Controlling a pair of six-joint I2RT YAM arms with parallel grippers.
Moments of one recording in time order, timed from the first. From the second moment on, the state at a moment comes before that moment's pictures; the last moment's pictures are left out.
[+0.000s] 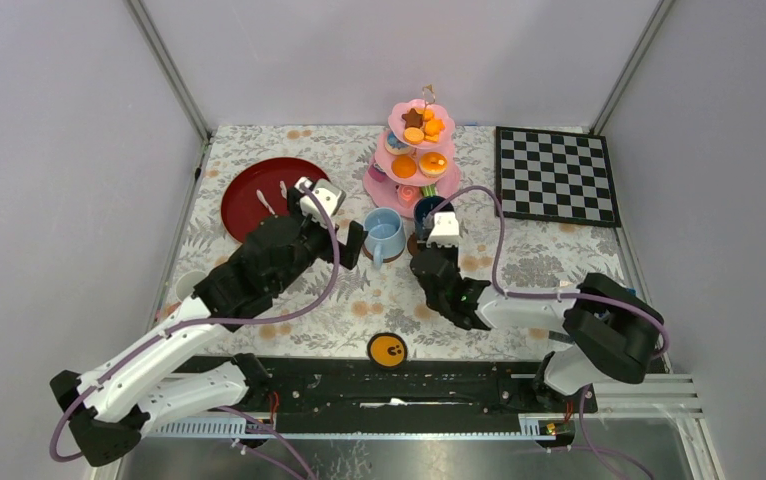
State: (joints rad) left arm -0.84 0.89 0.96 -0.31 -0.26 0.00; right arm 0.99 1.48 0.64 0.40 0.98 0.30
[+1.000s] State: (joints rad) left arm -0.81 0.83 0.91 -0.30 -0.33 -0.03; right arm 0.99 1.76 0.83 0.20 1.04 0.64
